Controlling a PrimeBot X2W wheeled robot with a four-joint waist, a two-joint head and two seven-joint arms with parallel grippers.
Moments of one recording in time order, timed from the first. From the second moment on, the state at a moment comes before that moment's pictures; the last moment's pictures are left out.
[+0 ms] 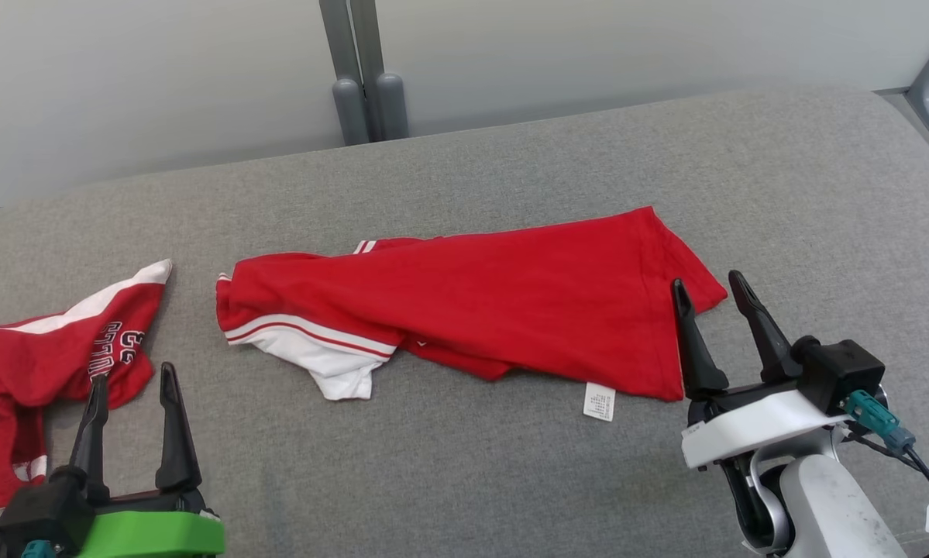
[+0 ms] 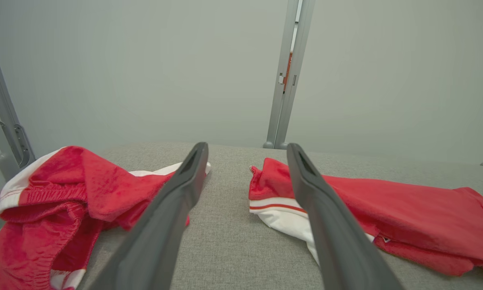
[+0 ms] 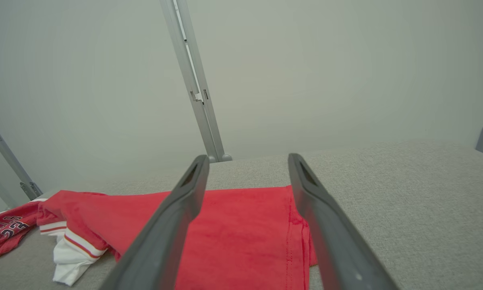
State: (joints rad) left arm 0.05 0.07 0.10 0.05 -0.25 -0.10 -0.26; right arm -0.16 -0.08 0.12 0.17 0.27 0.13 -0.26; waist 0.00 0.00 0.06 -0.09
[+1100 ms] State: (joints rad) left arm 0.03 0.05 0.10 0.12 -0.24 -0.12 -0.26; right arm -0.17 -0.07 0.11 0.17 0.27 0.13 -0.26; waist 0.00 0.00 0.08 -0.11
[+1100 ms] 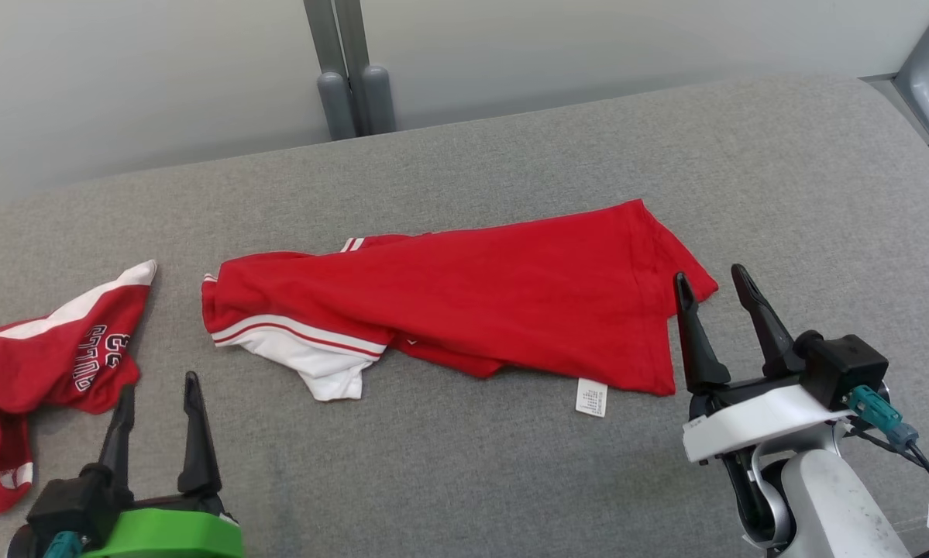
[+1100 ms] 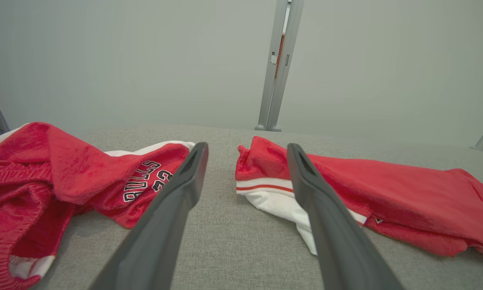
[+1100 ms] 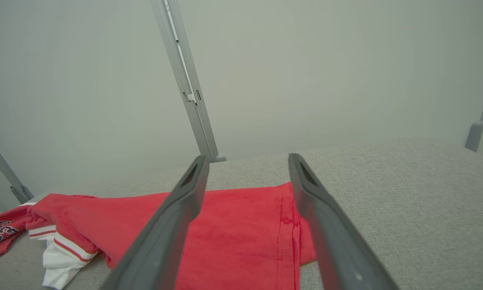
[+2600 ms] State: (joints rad) left arm -0.37 0.17 -0.18 0.44 -0.50 -0.12 0.16; right arm -0.23 -0.06 0.12 0.17 0.27 0.13 -0.26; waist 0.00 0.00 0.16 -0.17
